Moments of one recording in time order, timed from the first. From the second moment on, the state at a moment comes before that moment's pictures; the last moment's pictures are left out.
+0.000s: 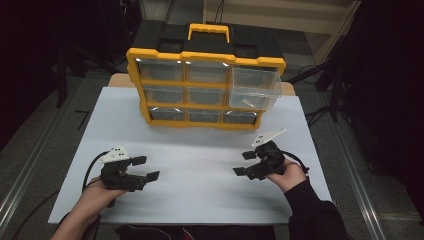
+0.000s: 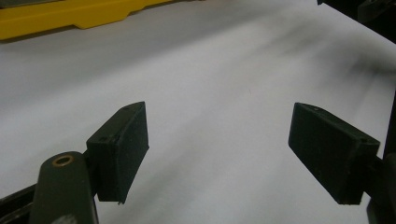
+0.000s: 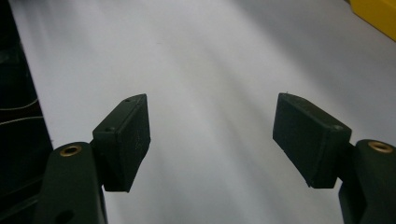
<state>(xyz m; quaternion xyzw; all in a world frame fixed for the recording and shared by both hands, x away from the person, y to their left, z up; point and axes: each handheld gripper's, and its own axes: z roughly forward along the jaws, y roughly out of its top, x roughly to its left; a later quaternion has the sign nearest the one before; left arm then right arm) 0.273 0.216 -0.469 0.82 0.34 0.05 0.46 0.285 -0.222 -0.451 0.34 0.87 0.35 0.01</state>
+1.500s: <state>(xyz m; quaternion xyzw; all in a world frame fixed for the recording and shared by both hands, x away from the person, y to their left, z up) 0.275 0.216 -0.470 0.82 0.35 0.05 0.46 0.250 -0.291 -0.489 0.44 0.83 0.36 0.01</state>
